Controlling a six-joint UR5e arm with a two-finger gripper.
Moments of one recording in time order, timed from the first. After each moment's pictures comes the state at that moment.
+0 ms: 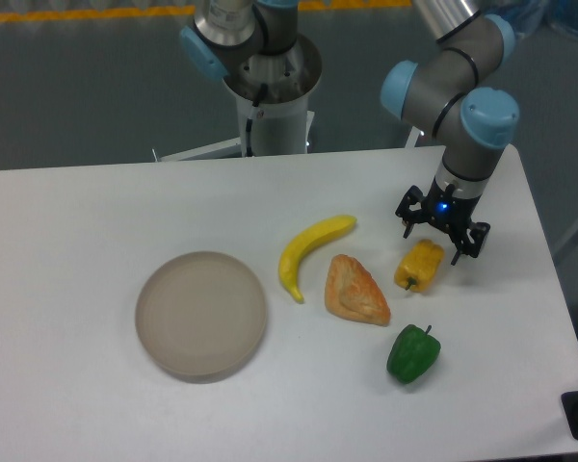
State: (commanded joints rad) arm 2.55 -1.88 -1.84 -0.90 1.40 1.43
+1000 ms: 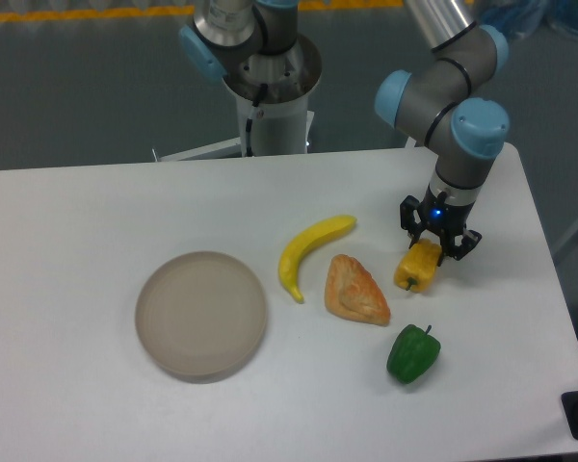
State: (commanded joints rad) arm 2.54 -1.89 -1.84 -0.88 1.43 1.44
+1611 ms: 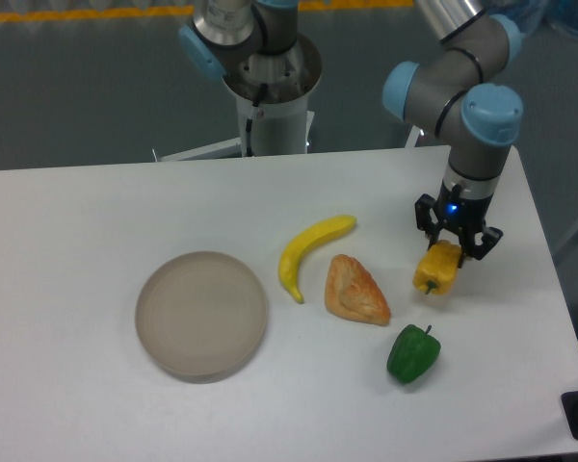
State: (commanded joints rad) arm 2.50 -1.85 -1.67 -0.94 1.46 1.42
